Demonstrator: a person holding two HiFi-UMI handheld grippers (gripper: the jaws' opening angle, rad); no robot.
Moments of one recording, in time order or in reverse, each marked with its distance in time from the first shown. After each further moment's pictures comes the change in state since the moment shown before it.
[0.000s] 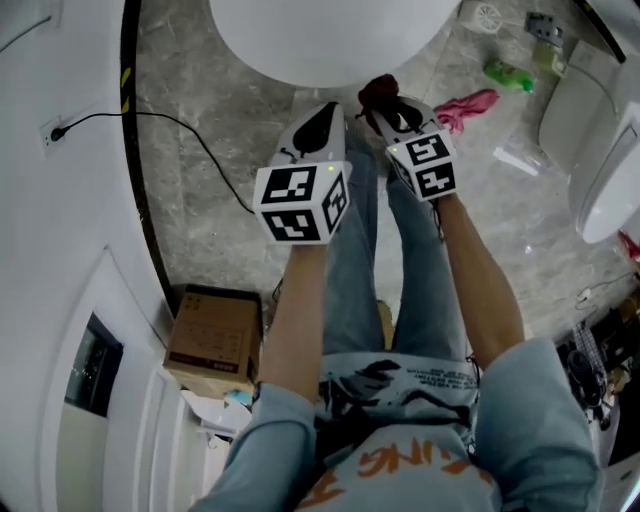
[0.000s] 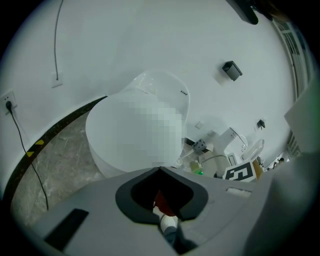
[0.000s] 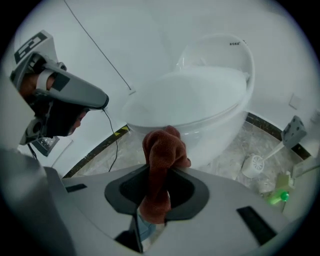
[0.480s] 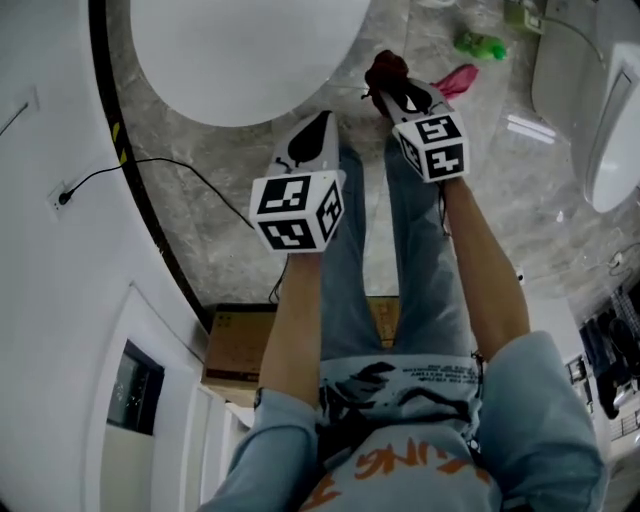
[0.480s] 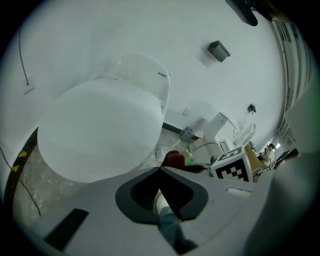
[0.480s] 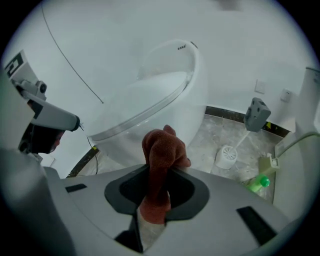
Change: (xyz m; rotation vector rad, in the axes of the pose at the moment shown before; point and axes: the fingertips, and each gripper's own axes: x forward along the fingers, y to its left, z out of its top) left arm 0.062 -0.082 -0.008 0.130 0.113 -0.071; right arm -0.041 -0.127 -0.024 0.202 -0.078 -0.146
